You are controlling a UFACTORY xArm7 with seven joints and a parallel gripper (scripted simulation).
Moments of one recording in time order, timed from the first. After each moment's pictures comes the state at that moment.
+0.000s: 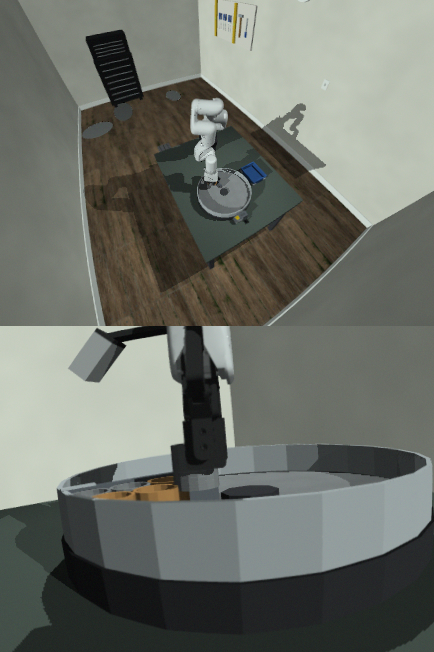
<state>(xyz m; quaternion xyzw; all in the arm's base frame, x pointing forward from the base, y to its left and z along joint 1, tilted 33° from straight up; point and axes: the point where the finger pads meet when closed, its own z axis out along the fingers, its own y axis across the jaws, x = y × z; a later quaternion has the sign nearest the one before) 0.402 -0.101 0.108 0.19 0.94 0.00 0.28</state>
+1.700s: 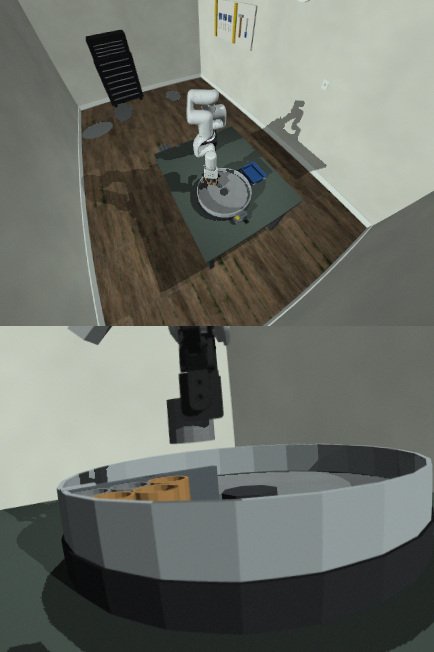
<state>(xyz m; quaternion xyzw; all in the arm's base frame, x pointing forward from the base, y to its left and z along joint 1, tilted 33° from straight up) 0.380 -0.097 0.141 0.19 0.94 0.00 0.28</state>
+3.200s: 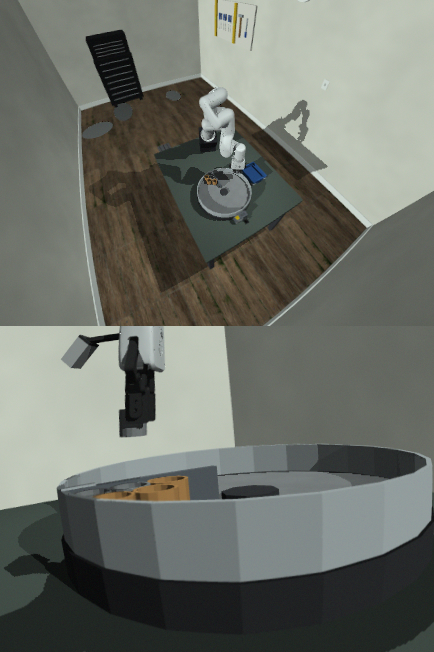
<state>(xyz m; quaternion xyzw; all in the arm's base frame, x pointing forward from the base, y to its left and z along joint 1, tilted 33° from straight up) 0.371 0.122 0.113 0.18 0.95 0.02 0.25</state>
